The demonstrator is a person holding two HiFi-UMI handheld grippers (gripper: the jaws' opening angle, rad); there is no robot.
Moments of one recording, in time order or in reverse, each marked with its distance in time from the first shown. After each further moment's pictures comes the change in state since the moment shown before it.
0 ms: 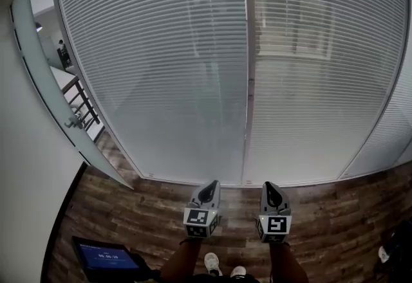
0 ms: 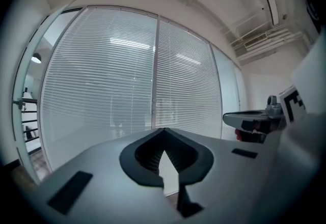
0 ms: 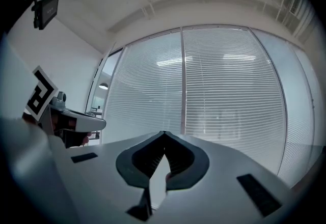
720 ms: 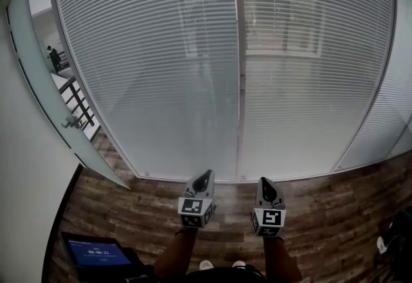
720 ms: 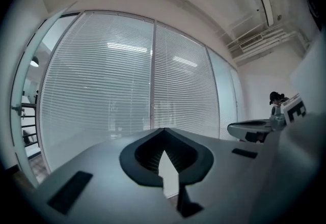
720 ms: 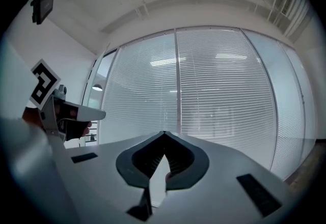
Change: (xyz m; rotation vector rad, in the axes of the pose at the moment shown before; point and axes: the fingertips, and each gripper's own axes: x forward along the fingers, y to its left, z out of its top) left arm -0.022 0.006 0.030 -0.001 -0.027 -0.004; right arm -0.024 0.012 -0.001 0.054 0.018 -0.069
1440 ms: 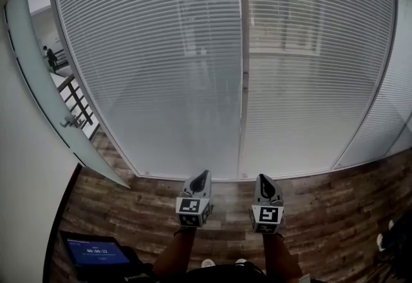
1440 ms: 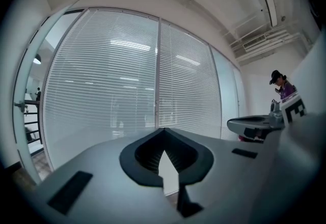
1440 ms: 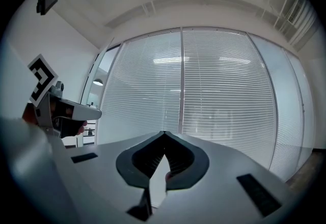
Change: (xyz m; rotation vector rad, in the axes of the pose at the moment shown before) left arm -0.007 0.016 -0.024 -0.005 0.027 0.008; right arm 0.006 0.014 -0.007 -0.037 0.014 -0.010
